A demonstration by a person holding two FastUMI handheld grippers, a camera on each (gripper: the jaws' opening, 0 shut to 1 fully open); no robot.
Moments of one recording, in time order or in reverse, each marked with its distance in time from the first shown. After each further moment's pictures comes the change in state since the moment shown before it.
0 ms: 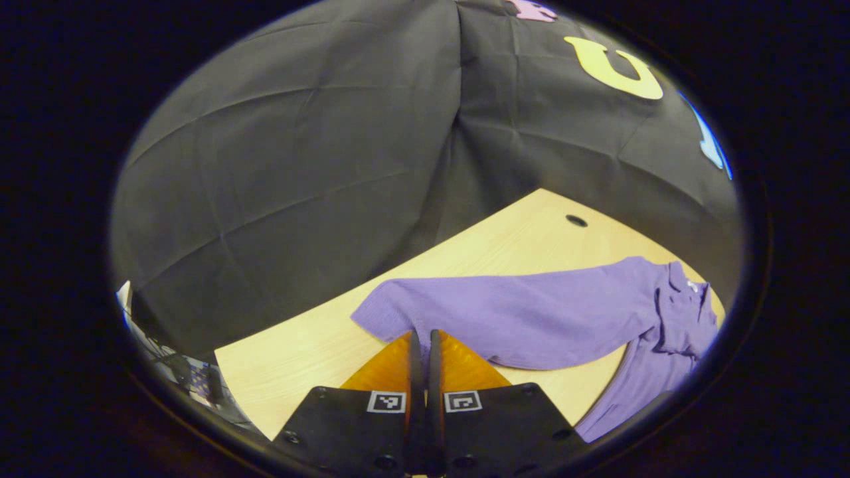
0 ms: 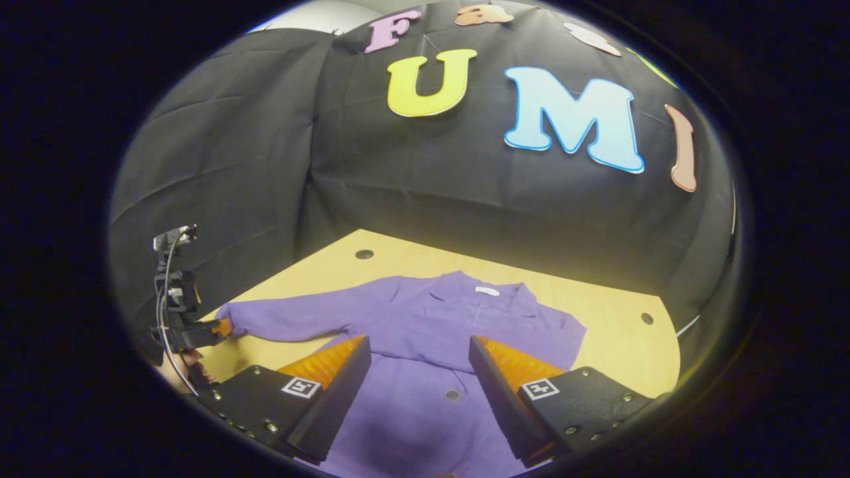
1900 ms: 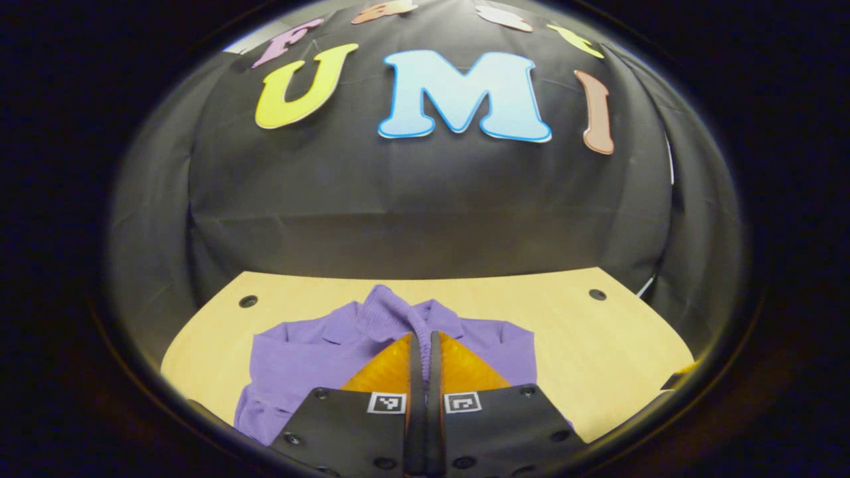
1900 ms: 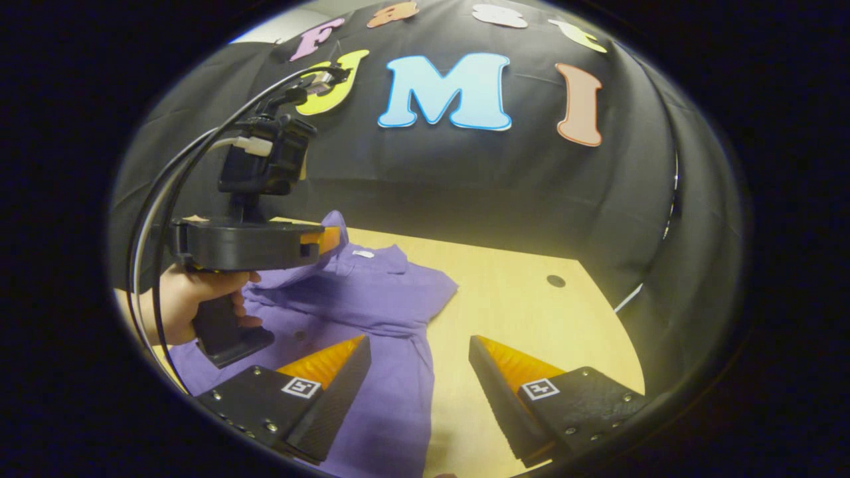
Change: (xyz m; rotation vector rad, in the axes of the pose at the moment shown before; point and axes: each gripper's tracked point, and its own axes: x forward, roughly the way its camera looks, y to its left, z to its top) left arm -0.205 -0.550 -0.050 0.442 -0.134 -0.791; right arm -0.078 -0.207 -0.090 0.095 0.033 -0.225
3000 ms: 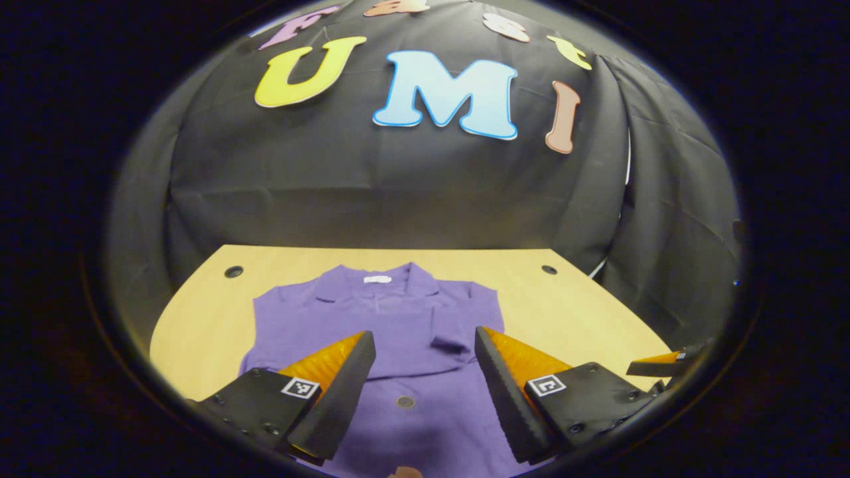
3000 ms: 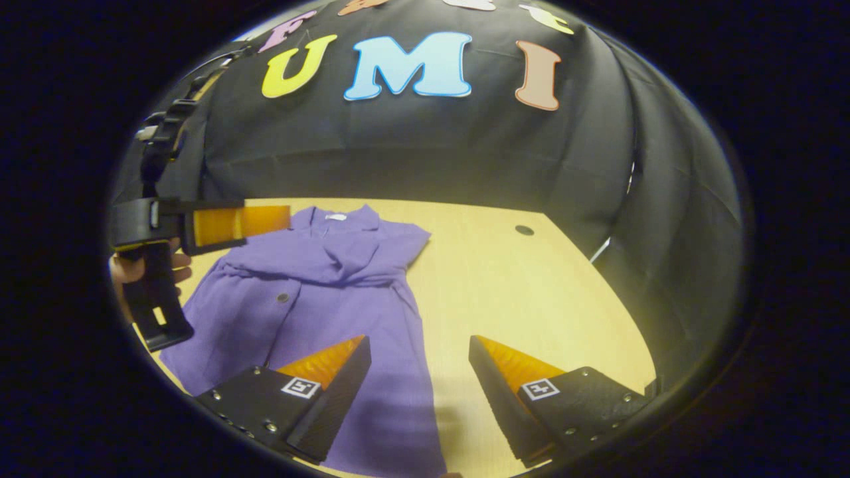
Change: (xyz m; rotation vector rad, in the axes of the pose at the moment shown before) left arm -0.123 0.058 -0.058 -0.055 0.076 -0.155; right arm -0.038 0.008 -0.088 0.093 0.170 -0.142
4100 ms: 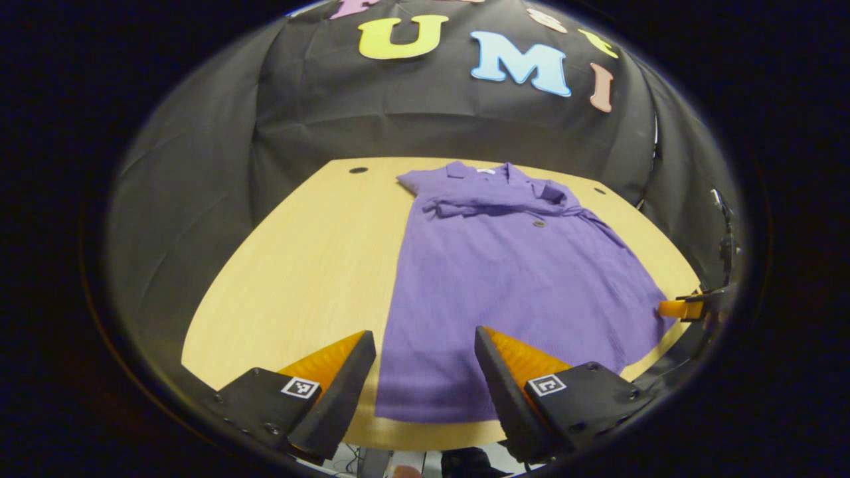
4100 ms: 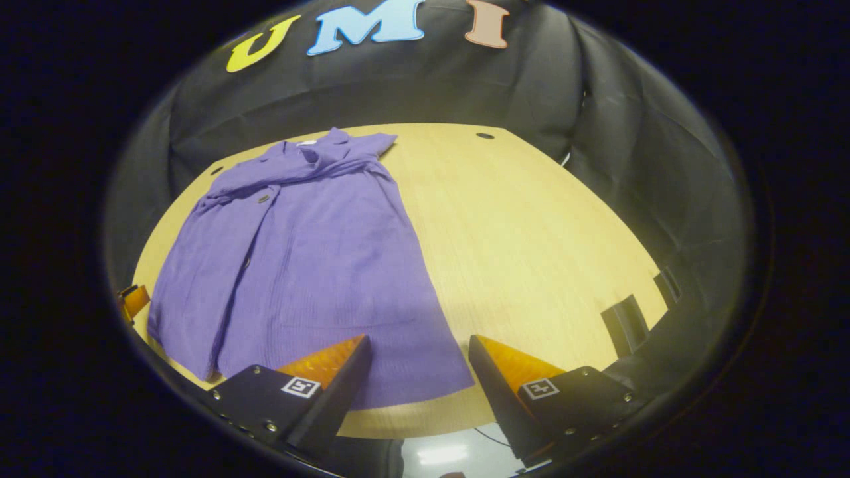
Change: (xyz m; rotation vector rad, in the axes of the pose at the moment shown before) left arm -0.224 0.185 -0.207 -0.046 0.234 0.204; right arm -0.048 0.007 -0.139 0.151 0.236 -0.107
